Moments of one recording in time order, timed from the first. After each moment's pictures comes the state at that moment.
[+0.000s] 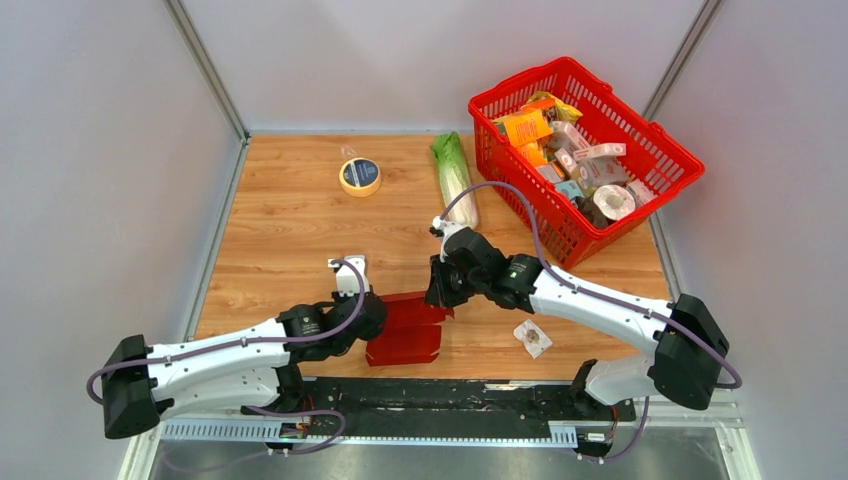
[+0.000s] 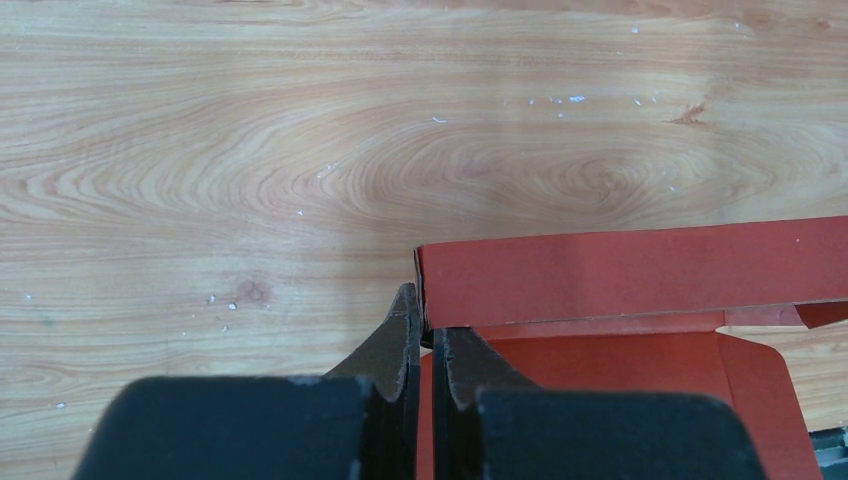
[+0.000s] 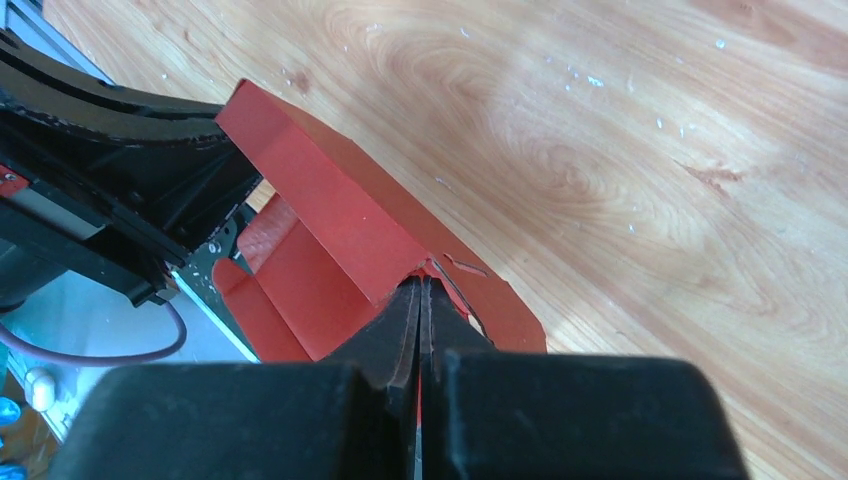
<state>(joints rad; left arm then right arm) -1.14 0.90 0.54 -0.56 -0.64 -0.96 0.97 1.36 0.97 -0.39 -0.11 0.62</state>
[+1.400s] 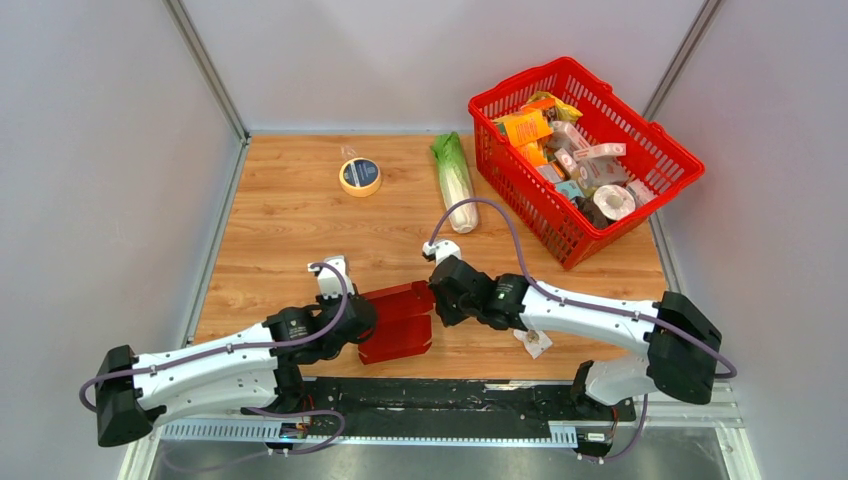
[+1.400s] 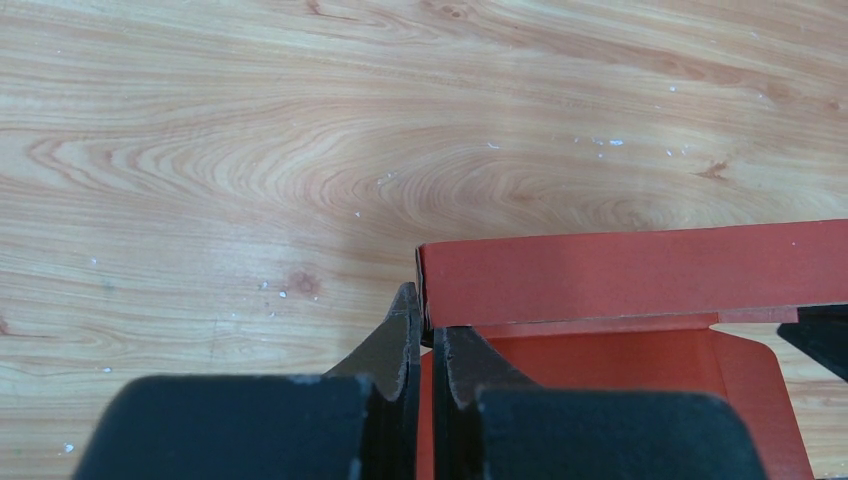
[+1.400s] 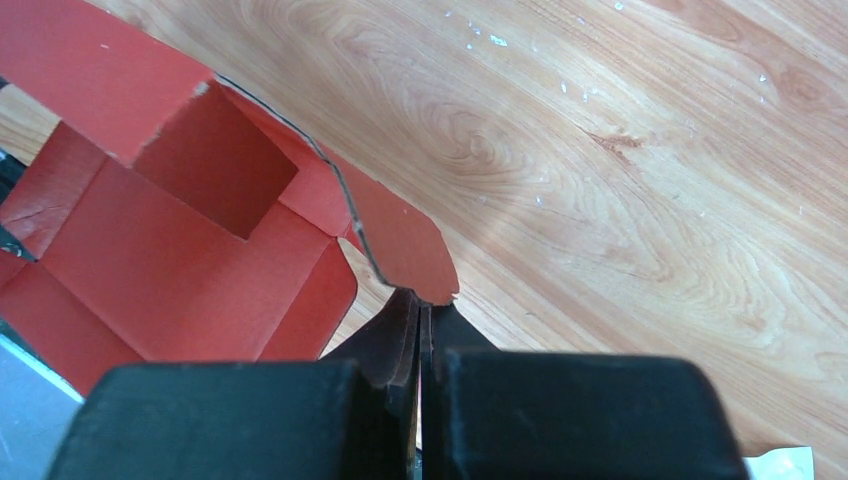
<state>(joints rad) -1.14 0.81 0.54 -0.68 -0.73 -1.08 1.10 1.37 0.90 -0.40 0.17 0.53</state>
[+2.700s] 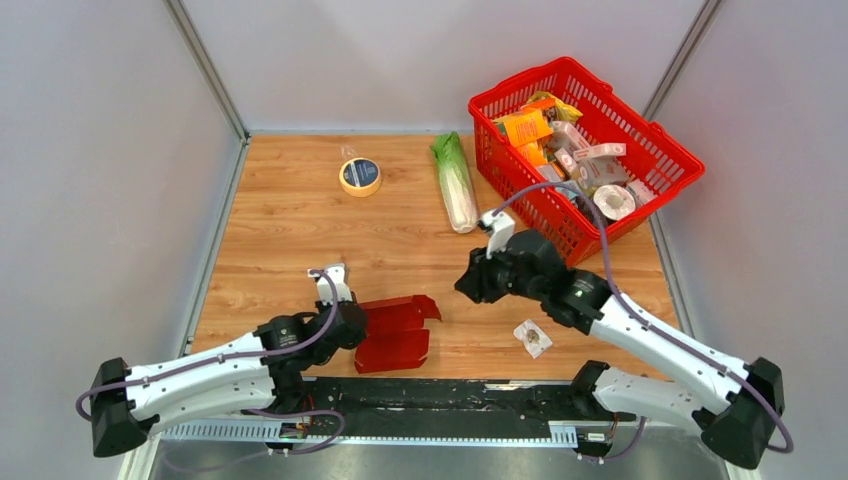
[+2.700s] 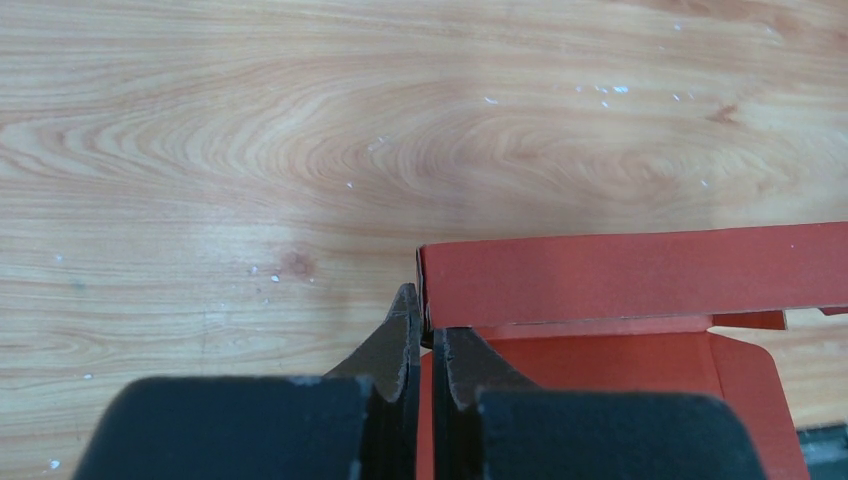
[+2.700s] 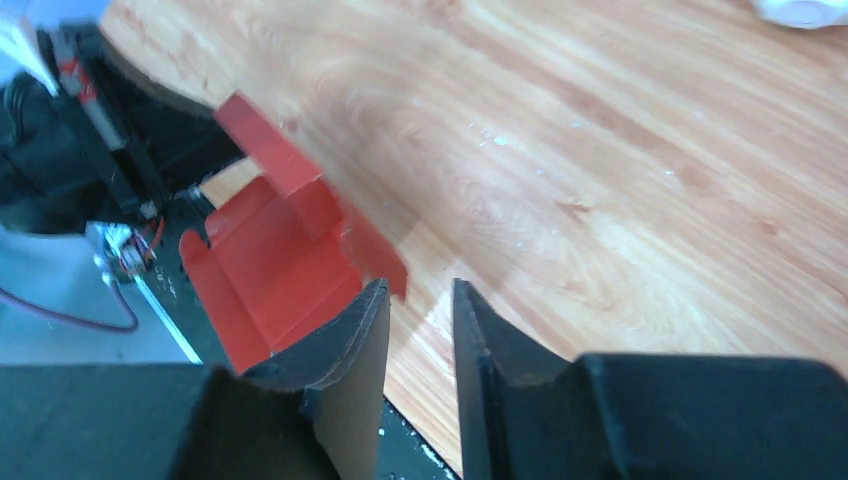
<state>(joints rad) -1.13 0.73 0.45 -0.63 -0.66 -1.03 0.91 1.03 0.83 -0.37 -0.07 0.40</state>
